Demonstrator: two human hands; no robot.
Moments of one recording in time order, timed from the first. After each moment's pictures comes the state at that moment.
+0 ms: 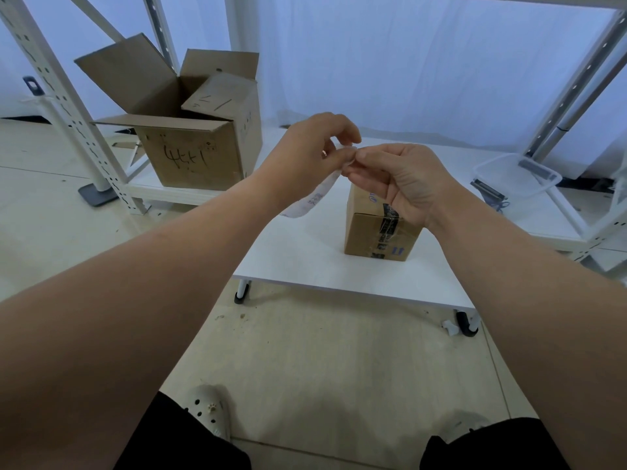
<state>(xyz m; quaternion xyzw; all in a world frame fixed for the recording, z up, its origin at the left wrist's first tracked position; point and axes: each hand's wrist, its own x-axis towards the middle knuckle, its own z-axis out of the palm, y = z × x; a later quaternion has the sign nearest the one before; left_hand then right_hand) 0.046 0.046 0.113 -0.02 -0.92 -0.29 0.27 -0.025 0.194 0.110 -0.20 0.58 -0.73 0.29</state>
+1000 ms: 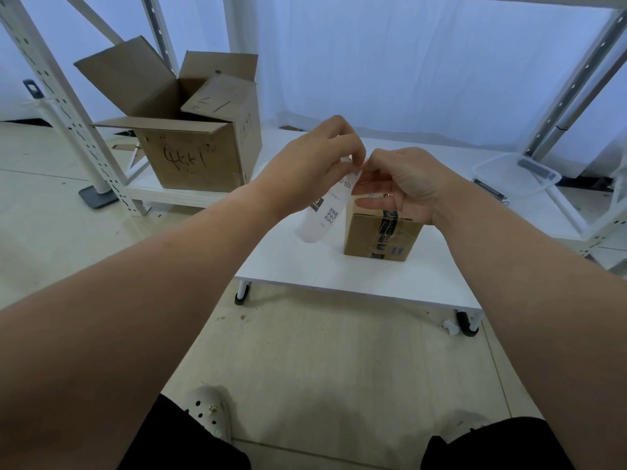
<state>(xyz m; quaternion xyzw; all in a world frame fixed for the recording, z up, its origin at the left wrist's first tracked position) 0.055 0.054 0.112 -0.07 -0.95 -0.17 0.25 -0.027 0.196 0.118 -0.18 0.69 -0.63 0.31</state>
